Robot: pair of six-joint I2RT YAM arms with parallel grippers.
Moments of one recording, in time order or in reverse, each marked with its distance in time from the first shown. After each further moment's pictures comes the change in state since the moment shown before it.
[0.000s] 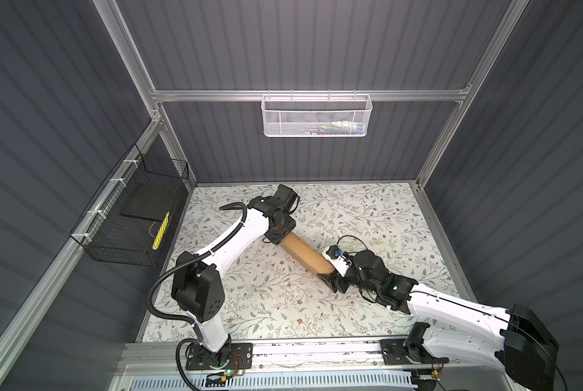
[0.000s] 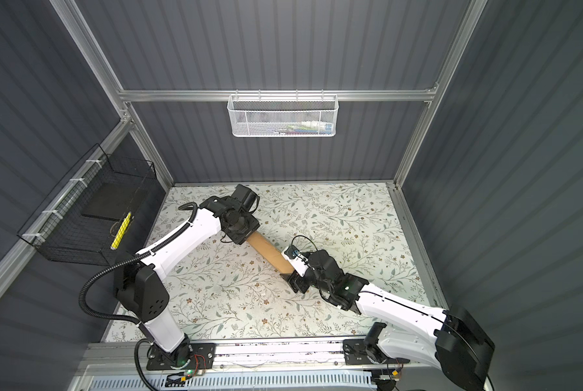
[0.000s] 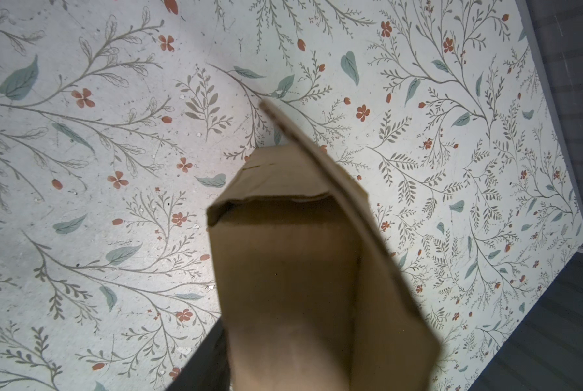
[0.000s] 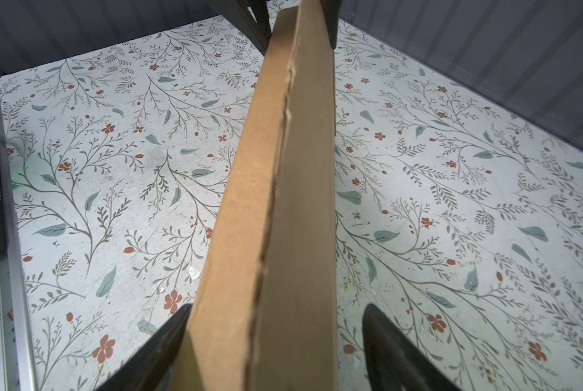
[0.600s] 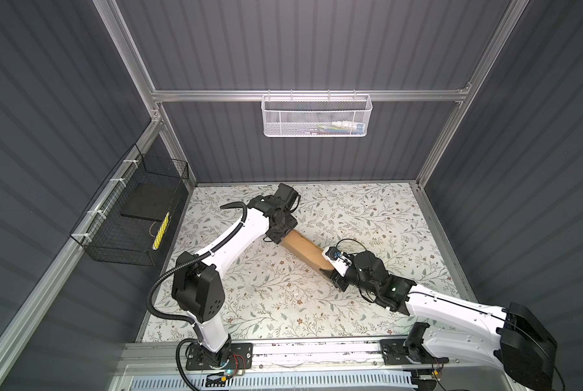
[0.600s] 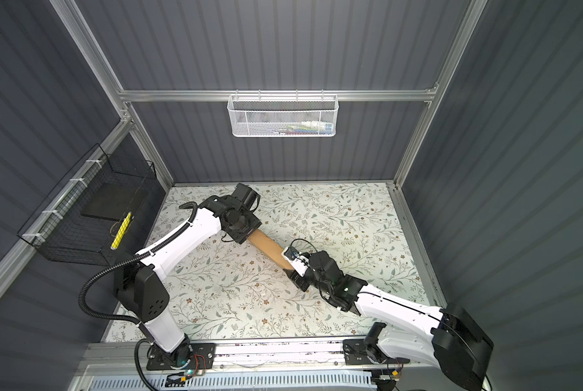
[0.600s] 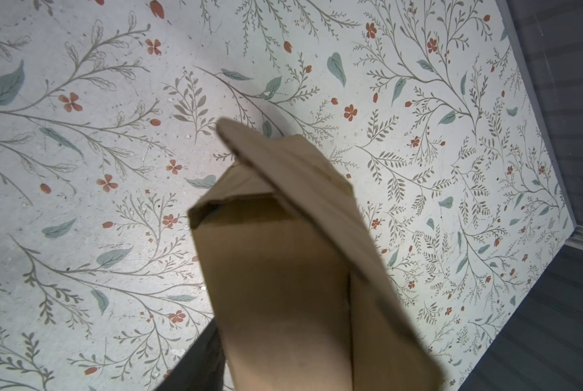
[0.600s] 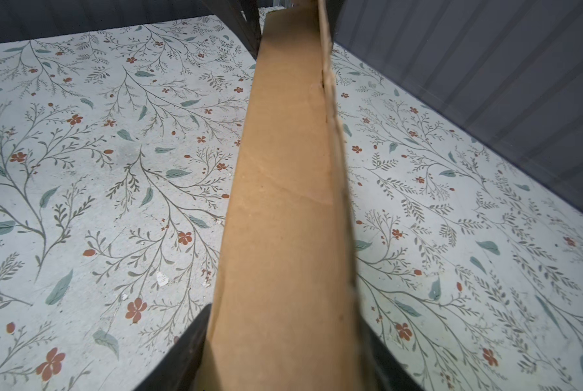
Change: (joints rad) left arm -0.006 0.000 0.017 0.005 0.000 0.013; right arm 0.001 0.008 -0.026 0.066 0.065 -0.087
